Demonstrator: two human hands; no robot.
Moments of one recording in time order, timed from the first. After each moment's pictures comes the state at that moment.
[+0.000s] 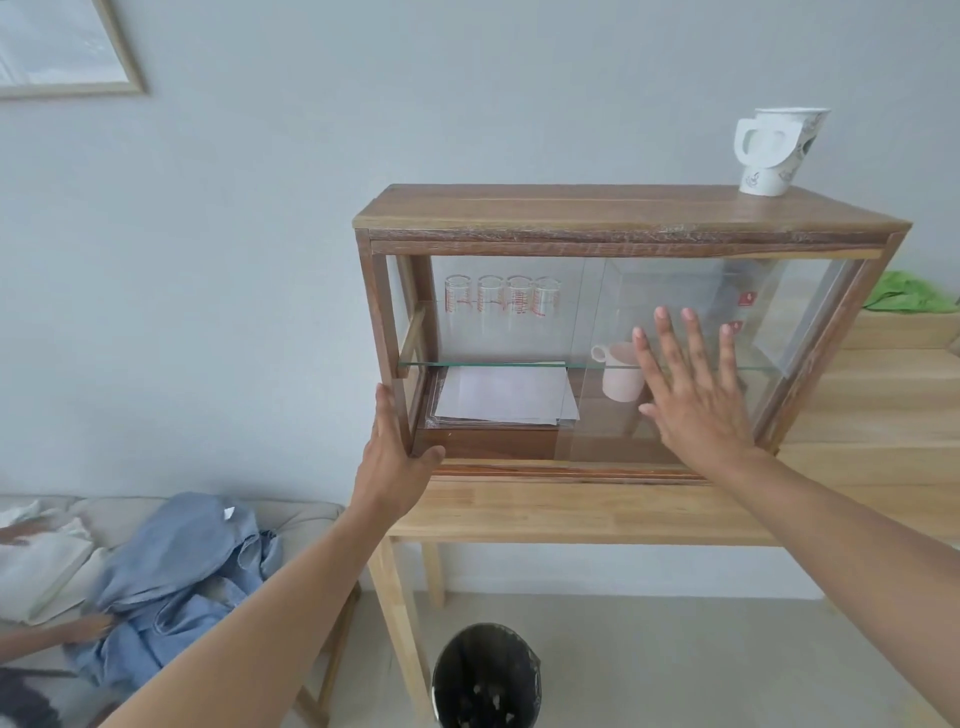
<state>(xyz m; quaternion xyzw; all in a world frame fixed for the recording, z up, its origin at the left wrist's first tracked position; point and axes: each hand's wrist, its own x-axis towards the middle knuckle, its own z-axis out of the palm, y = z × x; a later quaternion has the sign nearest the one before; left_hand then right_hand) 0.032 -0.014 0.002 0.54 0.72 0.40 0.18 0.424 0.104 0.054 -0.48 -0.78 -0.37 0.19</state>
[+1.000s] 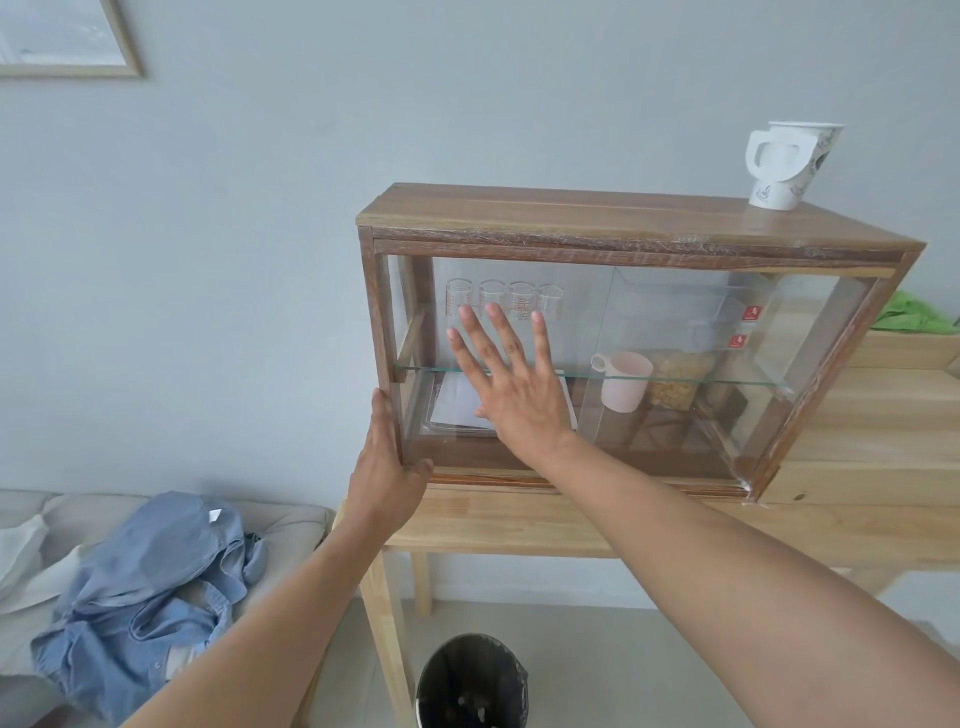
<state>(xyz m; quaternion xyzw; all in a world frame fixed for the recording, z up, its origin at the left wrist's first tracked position) 0.033 -0.015 -0.003 0.55 0.70 0.43 0.13 0.220 0.093 0.065 -0.39 -0.83 -0.37 0.19</state>
